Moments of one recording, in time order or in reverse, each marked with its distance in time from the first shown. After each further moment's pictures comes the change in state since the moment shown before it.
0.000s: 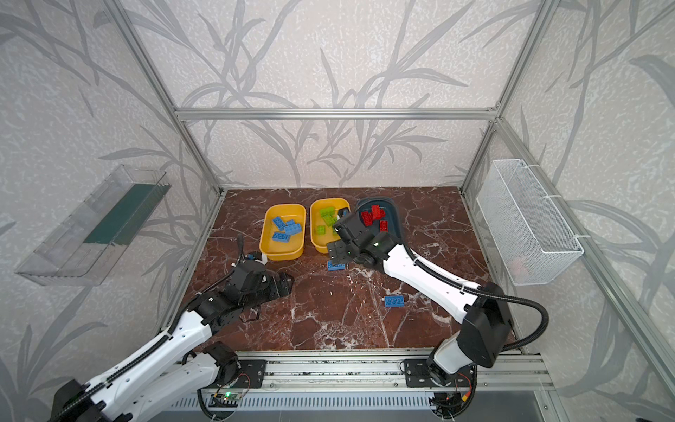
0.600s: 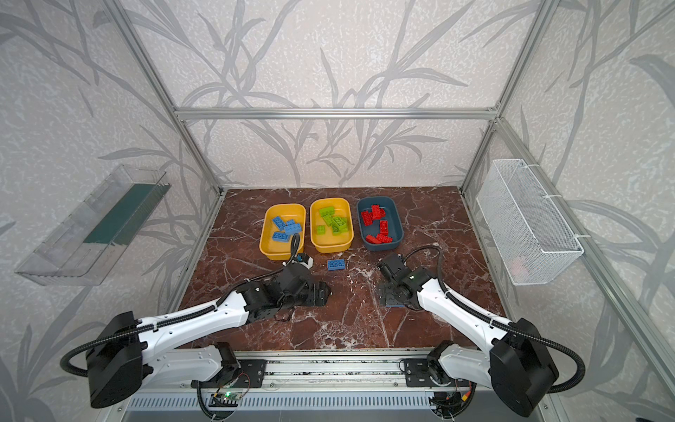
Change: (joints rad) left arm -0.320 0.367 0.144 0.158 -0.046 0.000; right arm -0.175 -0.257 -0.513 -0.132 -0.053 0.195
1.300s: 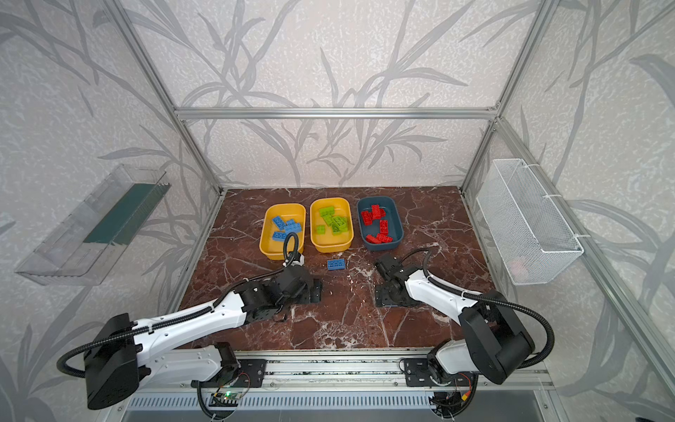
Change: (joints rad) left arm -0.011 -0.045 0.009 -0.111 -0.204 -0.030; right arm -0.046 0.203 -0.003 0.103 -0.088 -0.012
